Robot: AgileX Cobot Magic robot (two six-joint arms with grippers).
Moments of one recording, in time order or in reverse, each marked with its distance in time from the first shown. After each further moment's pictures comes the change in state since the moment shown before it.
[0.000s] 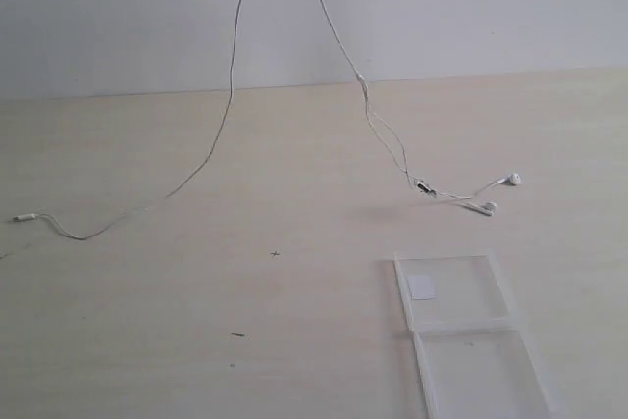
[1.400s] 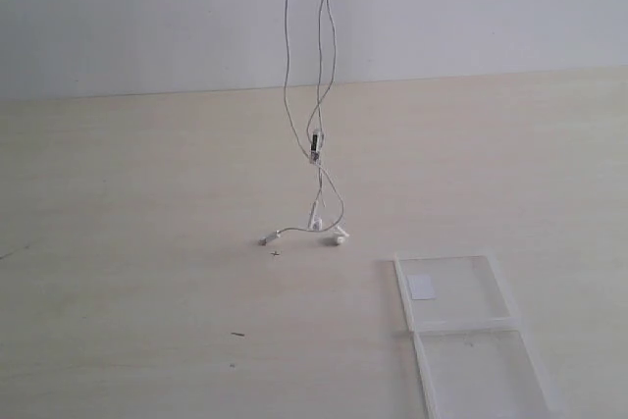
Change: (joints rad) left arm 0.000 0.000 0.000 0.082 -0.466 -0.289; right arm 0.000 -0.167 -0.139 -0.065 -0.013 -0.091
